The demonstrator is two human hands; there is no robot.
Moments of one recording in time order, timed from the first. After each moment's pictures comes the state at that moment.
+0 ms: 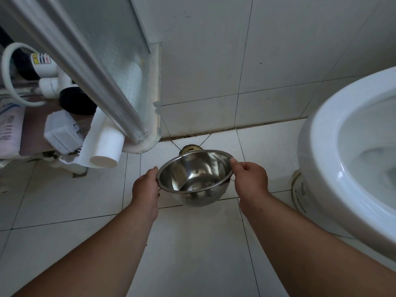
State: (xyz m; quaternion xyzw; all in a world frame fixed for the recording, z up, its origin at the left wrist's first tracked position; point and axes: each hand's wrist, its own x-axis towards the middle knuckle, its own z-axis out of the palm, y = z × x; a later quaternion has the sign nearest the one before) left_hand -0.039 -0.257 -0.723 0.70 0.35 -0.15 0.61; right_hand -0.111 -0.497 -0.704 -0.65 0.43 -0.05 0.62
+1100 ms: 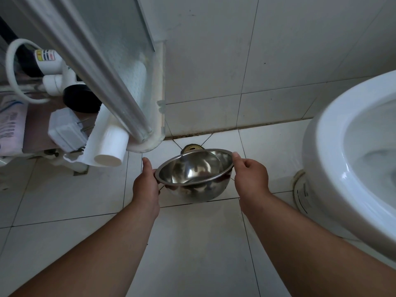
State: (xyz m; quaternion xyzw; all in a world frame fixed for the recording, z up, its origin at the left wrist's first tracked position) left_hand -0.042 -0.260 -0.710 0.69 0.34 -0.14 0.62; right_hand -0.106 -0.490 -0.689 -0.66 0.42 -0.05 0.61
